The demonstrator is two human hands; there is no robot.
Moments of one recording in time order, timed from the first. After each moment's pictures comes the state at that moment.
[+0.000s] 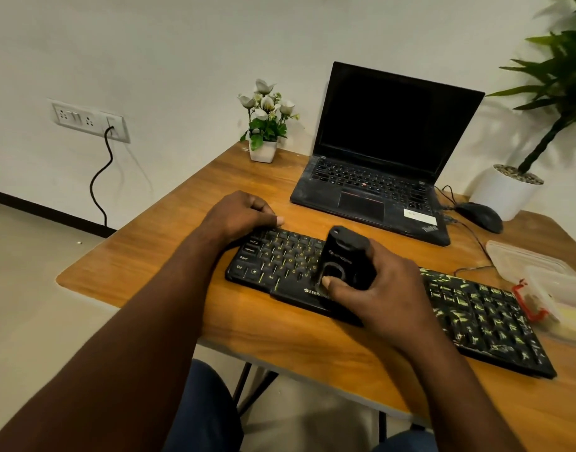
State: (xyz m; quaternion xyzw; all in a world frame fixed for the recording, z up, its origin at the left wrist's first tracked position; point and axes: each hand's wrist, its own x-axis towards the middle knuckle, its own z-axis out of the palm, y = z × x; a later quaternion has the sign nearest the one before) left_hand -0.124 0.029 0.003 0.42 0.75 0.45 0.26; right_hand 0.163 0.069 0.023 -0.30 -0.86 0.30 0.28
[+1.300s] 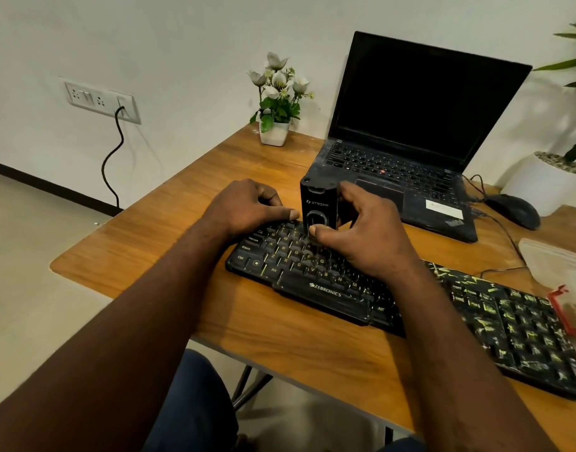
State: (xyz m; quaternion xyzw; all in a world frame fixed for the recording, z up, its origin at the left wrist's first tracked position) left_hand -0.117 0.028 0.000 0.47 0.76 0.42 0.17; right_hand 0.096 0.124 0.037 -0.23 -0.88 0.31 0.26
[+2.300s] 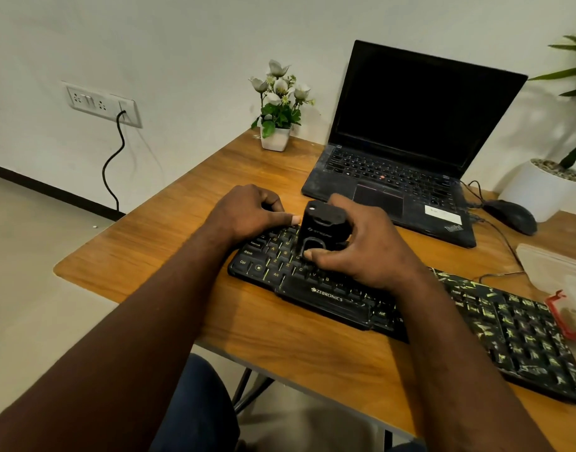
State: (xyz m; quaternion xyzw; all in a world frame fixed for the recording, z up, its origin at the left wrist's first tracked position) left_hand -0.117 0.029 0.000 0.48 0.77 0.41 0.15; right_hand 0.100 0.125 0.040 -0.17 -0.92 0.31 0.19
